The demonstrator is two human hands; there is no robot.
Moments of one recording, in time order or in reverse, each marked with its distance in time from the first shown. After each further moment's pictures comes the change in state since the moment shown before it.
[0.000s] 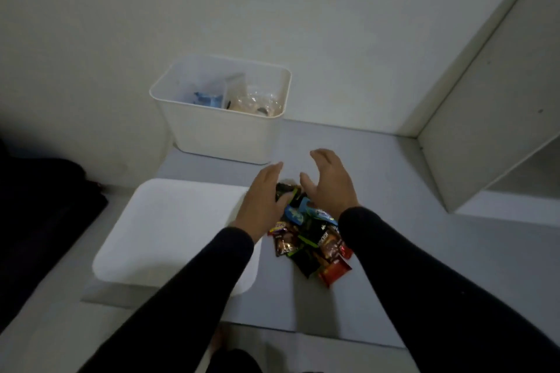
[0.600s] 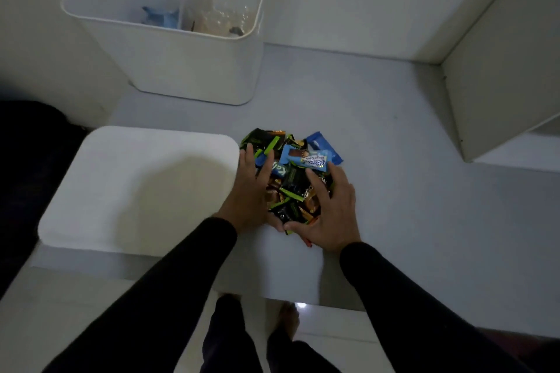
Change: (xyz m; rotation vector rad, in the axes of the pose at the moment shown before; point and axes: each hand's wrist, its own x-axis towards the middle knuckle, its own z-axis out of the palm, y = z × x) left_hand -0.018 -0.073 0.111 0.250 -0.286 0.067; right_hand -0.108 0.120 0.085 -0.006 -0.070 -0.022
